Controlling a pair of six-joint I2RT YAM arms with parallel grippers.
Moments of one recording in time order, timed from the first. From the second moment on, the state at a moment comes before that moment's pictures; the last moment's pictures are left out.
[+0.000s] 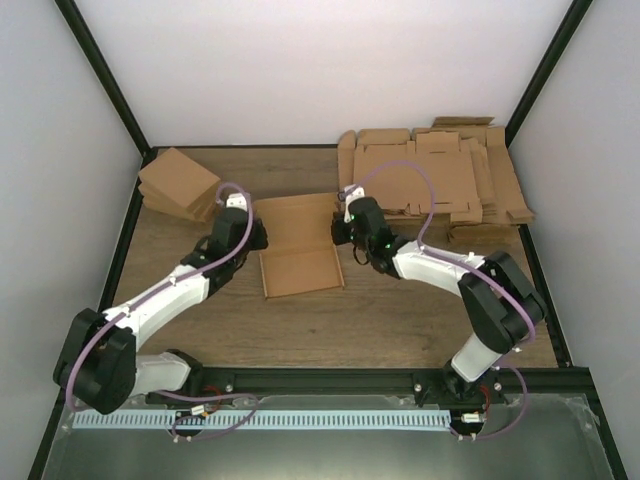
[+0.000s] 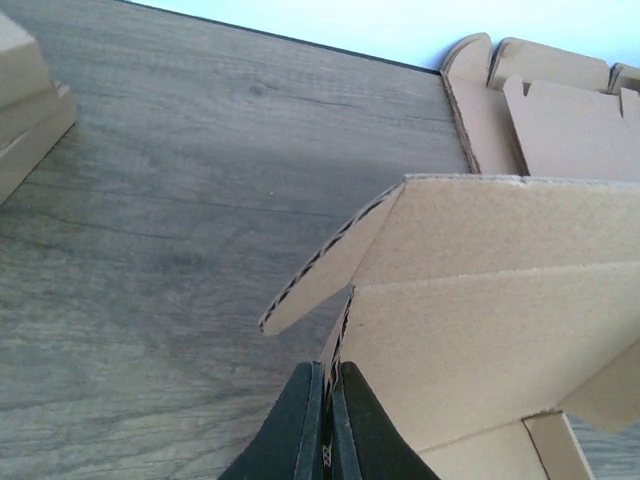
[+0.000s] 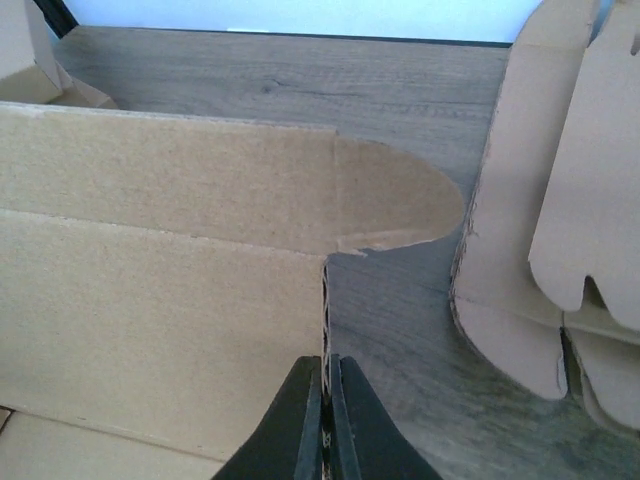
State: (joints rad) left arm -0.49 1.27 0.76 -0.05 -0.21 -0.47; right arm 0.64 1.62 0.96 0.16 0.08 0.28
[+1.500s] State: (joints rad) left arm -0.63 1.15 0.43 0.24 -0.40 -0.82; right arm 0.91 1.60 0.73 0.42 0.56 0.51
